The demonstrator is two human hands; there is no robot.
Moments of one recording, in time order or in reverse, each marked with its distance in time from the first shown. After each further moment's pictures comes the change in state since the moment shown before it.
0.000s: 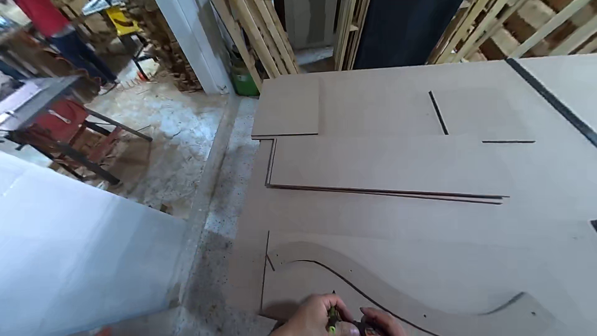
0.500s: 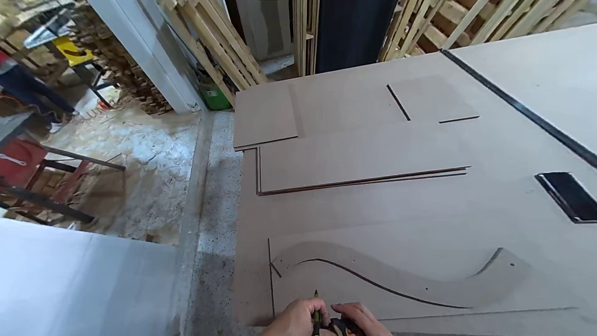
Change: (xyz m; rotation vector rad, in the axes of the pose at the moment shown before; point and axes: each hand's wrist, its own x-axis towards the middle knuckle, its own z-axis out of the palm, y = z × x) left_hand -0.050 -0.004 -0.062 0.214 -0.171 -0.164; right_hand 0.021 -0.023 0.084 -0.131 0.023 0.014
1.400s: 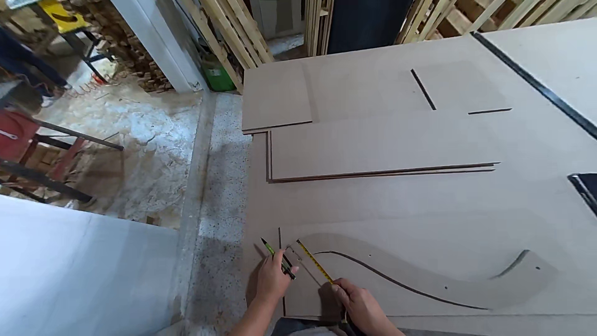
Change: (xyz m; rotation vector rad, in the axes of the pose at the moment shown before) left_hand 0.037 -0.110 -0.063 0.551 0.823 -0.227; right_hand 0.078 0.067 0.045 -0.173 -0.034 0.466
